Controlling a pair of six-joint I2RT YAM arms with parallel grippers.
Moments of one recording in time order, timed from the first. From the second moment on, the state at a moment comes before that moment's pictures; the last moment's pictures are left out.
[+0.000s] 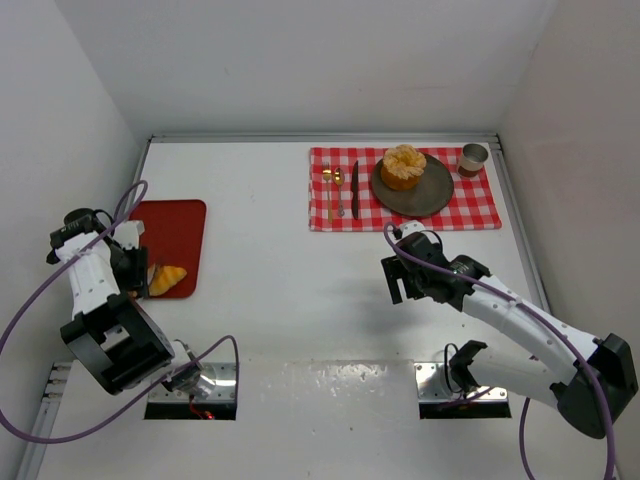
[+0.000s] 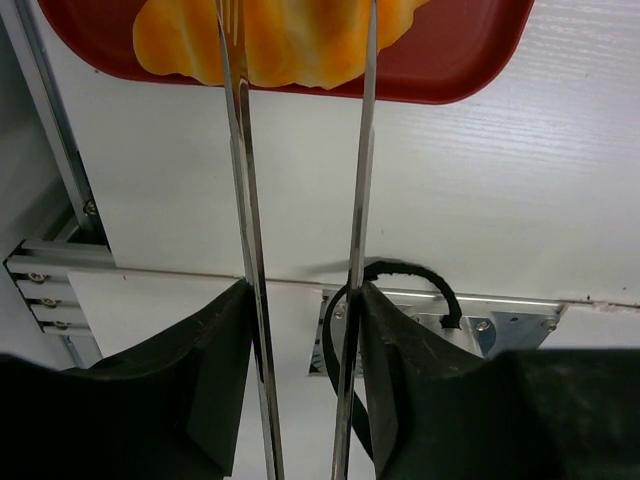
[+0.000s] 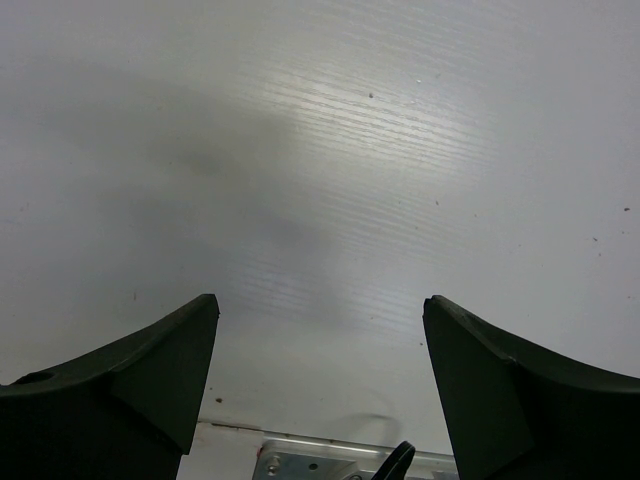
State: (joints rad) left arm 0.66 1.29 1.06 -1.14 0.08 0.49; right arm 0.68 1.04 0.70 -0.74 0.33 0.30
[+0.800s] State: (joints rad) left arm 0.66 1.30 1.17 -1.20 0.10 0.53; right arm 0.68 1.03 0.70 -0.74 0.36 0.30
